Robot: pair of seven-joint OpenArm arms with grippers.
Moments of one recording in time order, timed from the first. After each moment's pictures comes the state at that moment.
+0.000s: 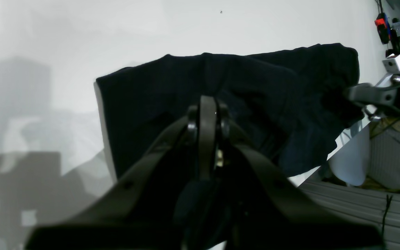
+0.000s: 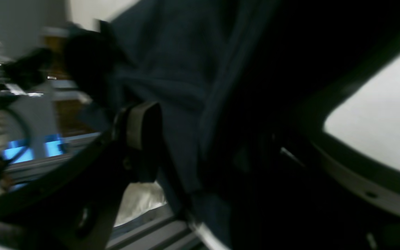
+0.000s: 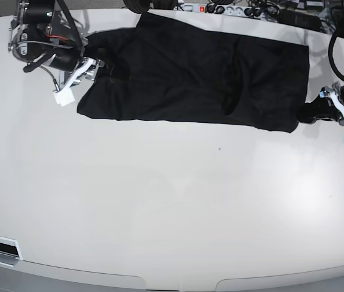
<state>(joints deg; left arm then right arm) 8.2 -31.9 -22.7 75.0 -69.8 -43.9 66.4 -16.1 2.5 21.1 78.9 55.9 40.4 -69.0</state>
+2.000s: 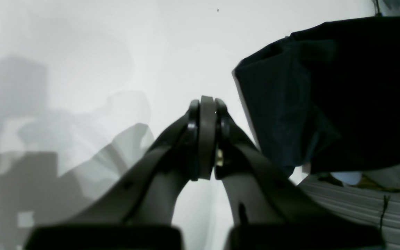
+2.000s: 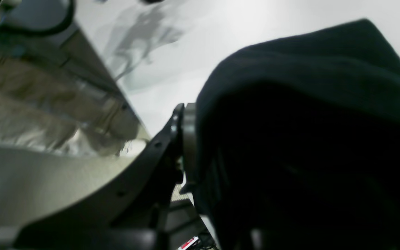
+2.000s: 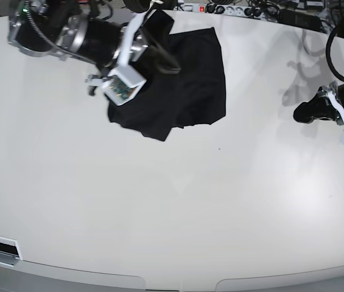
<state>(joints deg) 8.2 -31.1 -22.7 75.0 -69.8 -43.9 66.6 -27.3 2.0 -5.5 131.3 37.4 40.4 -68.1</state>
